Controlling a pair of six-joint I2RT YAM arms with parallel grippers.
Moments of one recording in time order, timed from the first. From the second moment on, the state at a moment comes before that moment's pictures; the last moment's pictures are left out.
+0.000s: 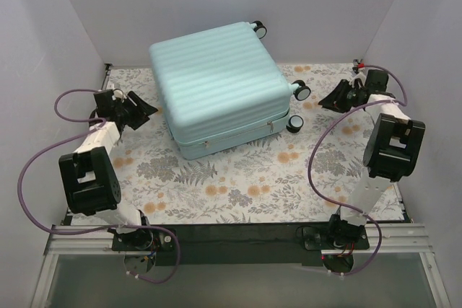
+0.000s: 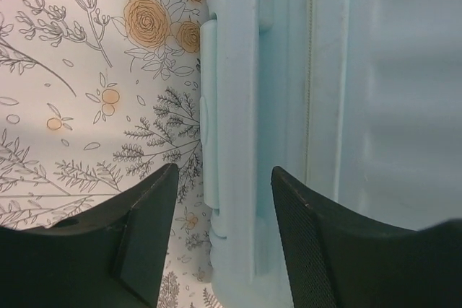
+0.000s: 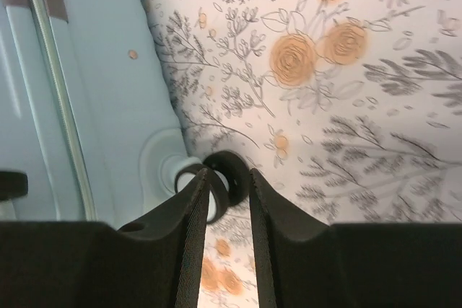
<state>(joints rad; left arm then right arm) 0.25 1.54 0.96 -0.08 0.48 -0.60 -0.23 1.93 1.38 -0.31 -0.73 0.34</state>
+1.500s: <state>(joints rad) 0.09 1.79 1.11 -0.05 0.32 -0.53 0.16 1.13 0.58 0.14 -0.71 -0.02</state>
